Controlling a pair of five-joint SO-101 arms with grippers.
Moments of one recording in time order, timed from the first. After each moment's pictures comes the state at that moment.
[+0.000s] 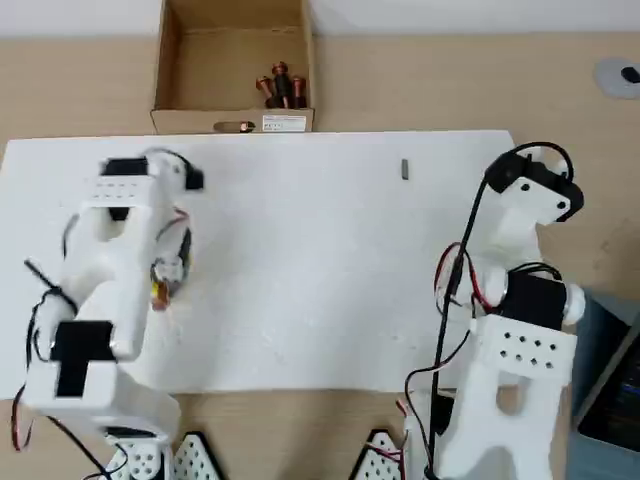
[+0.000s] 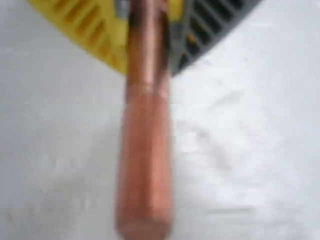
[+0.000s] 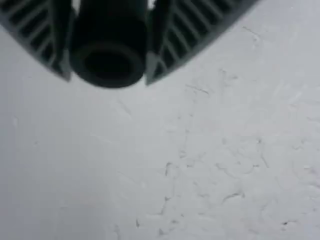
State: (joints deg) left arm -4.6 2.8 15.3 89.9 -12.8; right arm 10.6 -50.5 41.4 83.8 -22.7
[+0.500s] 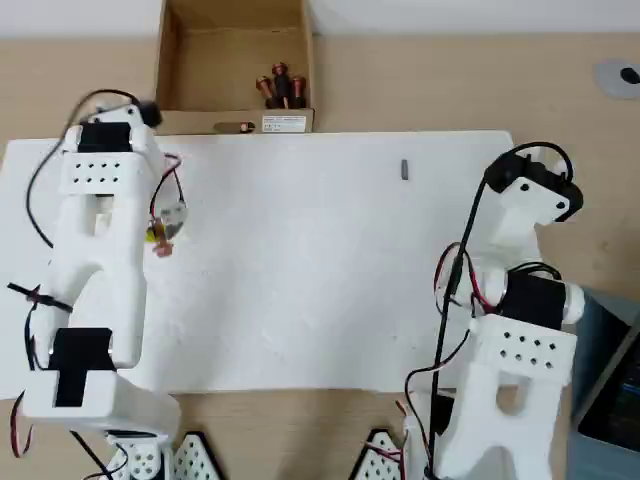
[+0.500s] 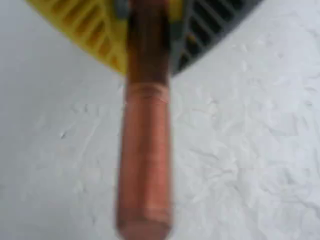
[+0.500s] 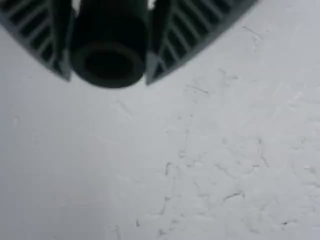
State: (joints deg) left arm -5.3 1.6 0.2 89.9 12.9; right arm 10.6 -50.5 41.4 83.8 -22.7
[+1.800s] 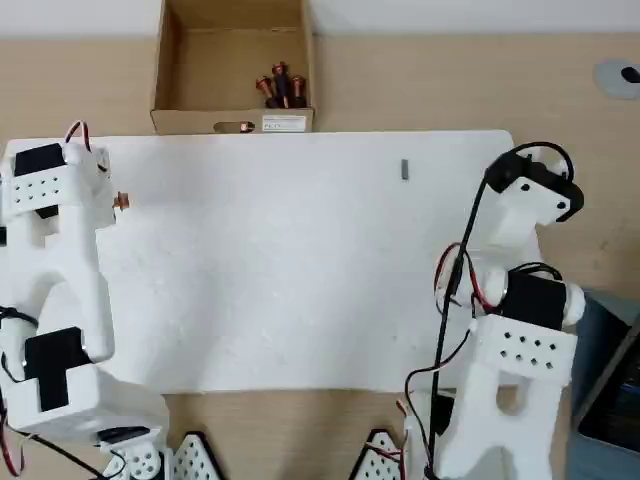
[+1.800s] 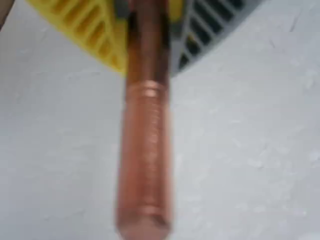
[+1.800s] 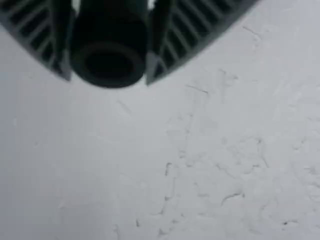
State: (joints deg) left arm -19.8 1.6 9.2 64.9 74.1; right arm 10.6 -50.5 41.4 83.8 -22.7
